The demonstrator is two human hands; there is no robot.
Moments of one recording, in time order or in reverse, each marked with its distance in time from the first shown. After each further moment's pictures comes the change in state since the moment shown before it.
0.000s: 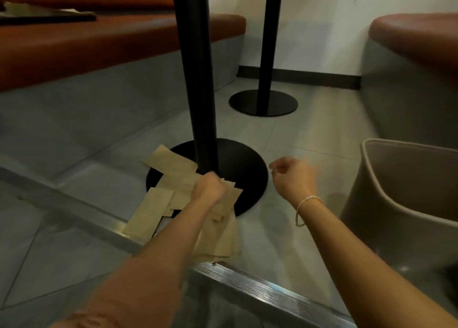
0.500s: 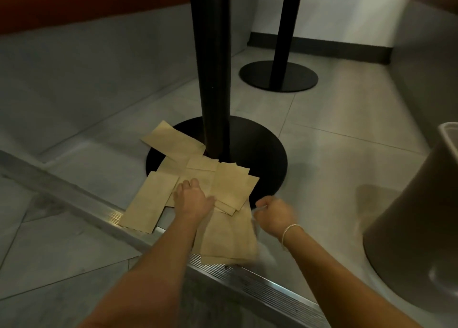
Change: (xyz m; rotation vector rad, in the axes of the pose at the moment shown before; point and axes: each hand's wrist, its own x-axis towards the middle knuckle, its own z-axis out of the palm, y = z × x) left_hand 0.057 -0.107 0.051 0.234 0.044 -0.060; right_hand 0.002 0.057 0.125 -0.117 -0.433 0.216
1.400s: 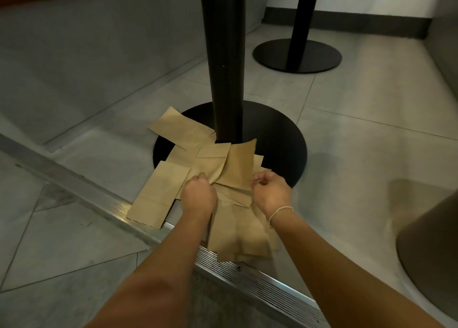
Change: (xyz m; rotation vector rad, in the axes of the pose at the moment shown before) left_hand 0.018 -0.005 0.017 0.101 0.151 0.005; right_hand 0.041 -0.031 0.029 0.367 0.167 -0.002
